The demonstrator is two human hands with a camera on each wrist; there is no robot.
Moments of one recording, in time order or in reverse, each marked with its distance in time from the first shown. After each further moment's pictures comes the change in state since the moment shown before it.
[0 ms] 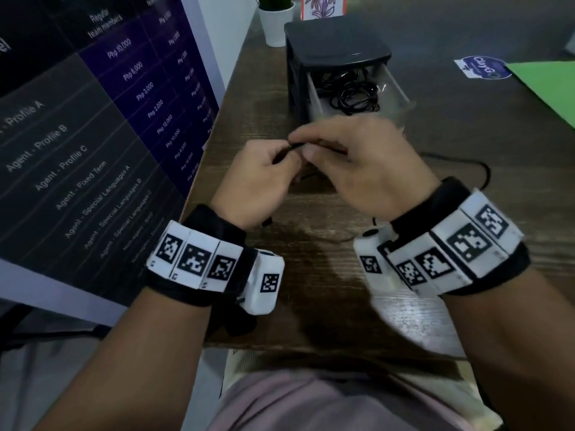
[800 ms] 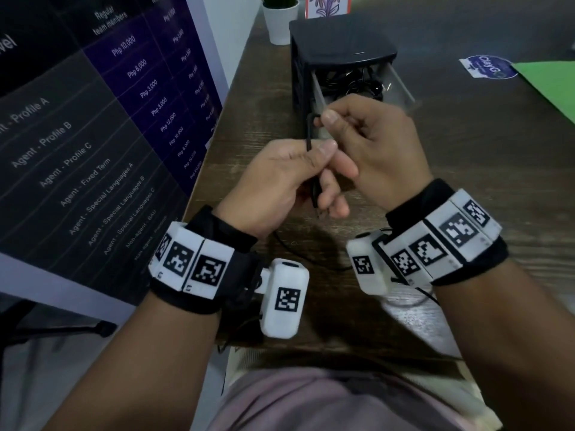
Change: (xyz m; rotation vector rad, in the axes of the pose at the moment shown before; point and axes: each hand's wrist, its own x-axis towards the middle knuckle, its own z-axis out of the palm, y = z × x) left_hand -0.014 0.024 0.011 -0.567 -0.287 -0.060; right_hand 0.006 0.015 0.013 0.311 0.307 0.071
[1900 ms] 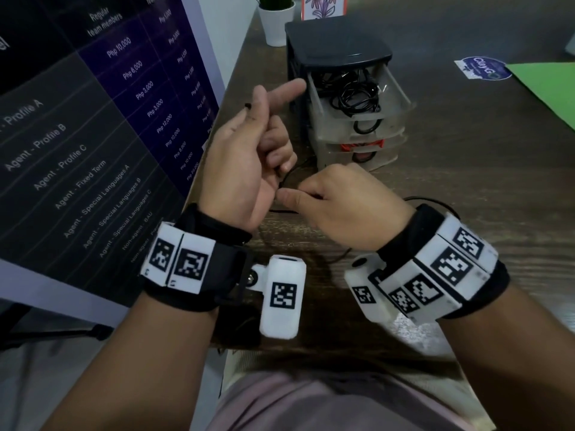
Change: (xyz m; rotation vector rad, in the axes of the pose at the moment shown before) left_hand 0.008 0.008 -0.009 -0.217 0.404 0.169; right_hand -0.027 -0.017 0.010 -0.318 -0.535 -0.003
